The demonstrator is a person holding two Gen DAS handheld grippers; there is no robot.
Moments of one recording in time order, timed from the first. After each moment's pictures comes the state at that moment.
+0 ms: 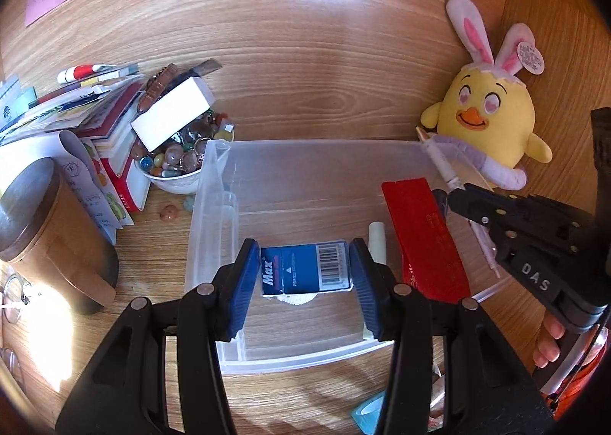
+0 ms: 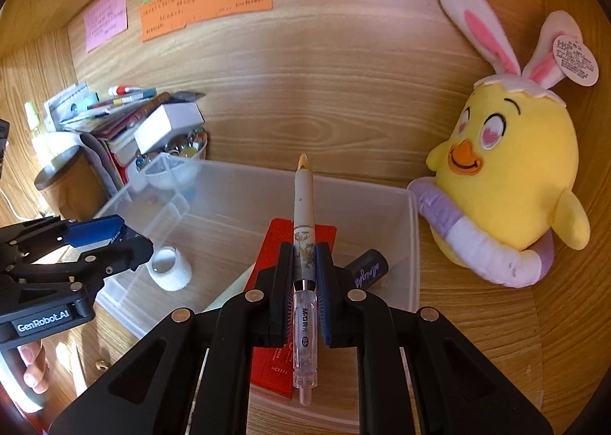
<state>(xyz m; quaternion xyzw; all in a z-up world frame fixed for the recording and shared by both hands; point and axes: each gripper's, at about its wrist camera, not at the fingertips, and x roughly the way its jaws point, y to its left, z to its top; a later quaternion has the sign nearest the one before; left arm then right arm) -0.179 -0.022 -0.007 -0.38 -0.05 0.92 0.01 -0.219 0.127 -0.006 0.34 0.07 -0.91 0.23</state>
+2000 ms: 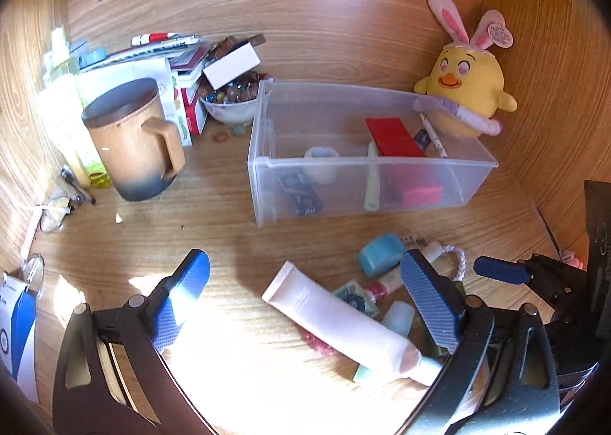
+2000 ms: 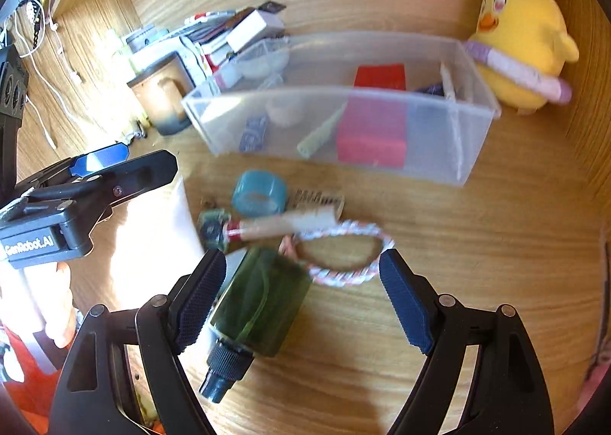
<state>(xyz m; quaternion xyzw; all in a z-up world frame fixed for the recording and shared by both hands) -0.047 -0.020 -0.012 -0.38 -0.05 0.92 -0.03 -0.071 0.133 -0.056 0.43 0.03 -0.85 0.31</state>
